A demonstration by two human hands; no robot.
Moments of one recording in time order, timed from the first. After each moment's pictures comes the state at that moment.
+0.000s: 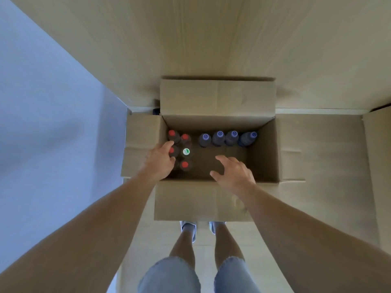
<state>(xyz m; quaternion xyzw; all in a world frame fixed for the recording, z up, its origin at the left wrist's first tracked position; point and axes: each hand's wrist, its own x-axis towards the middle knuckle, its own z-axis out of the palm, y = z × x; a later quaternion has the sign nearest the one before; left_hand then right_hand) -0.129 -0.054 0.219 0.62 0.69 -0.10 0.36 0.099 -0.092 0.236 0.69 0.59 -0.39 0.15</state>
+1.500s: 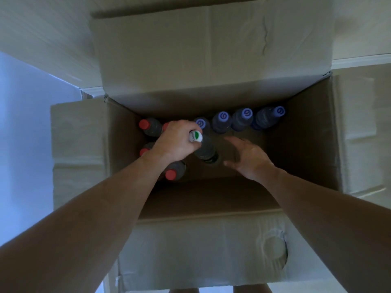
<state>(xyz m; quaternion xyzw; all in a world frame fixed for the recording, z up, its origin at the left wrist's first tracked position) -0.047 0.038 0.012 0.71 0.55 -0.03 0.43 0.160 -0.031 -0.005 0.68 0.56 -0.46 0.10</state>
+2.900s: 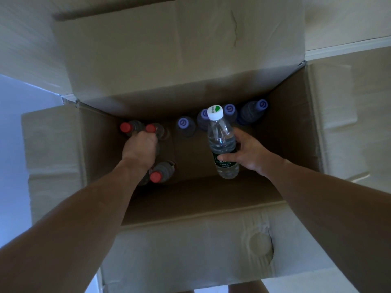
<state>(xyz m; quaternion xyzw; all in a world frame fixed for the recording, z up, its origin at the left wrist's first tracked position) -0.068 0.028 -0.021 0.72 0.59 -0.32 0.16 0.204 -0.039 -0.026 0.67 0.38 -0.62 -0.13</state>
